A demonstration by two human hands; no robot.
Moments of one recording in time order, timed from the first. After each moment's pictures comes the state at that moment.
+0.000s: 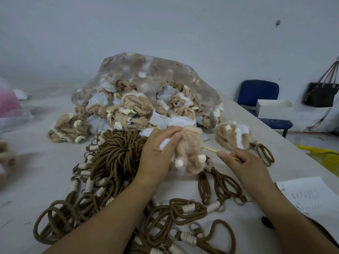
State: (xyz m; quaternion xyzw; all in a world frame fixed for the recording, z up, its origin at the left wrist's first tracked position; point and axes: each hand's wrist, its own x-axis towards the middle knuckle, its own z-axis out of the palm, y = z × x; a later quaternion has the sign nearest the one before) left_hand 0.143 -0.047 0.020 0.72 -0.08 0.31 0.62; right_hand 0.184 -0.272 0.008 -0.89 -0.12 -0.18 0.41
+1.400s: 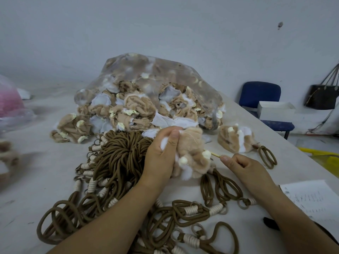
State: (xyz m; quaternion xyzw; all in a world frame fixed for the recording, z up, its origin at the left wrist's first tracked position) left_hand 0.140 -0.055 0.022 0.65 -0.06 0.28 0.71; right_hand 0.181 -0.273 0.011 -0.89 -0.11 -0.09 0.43
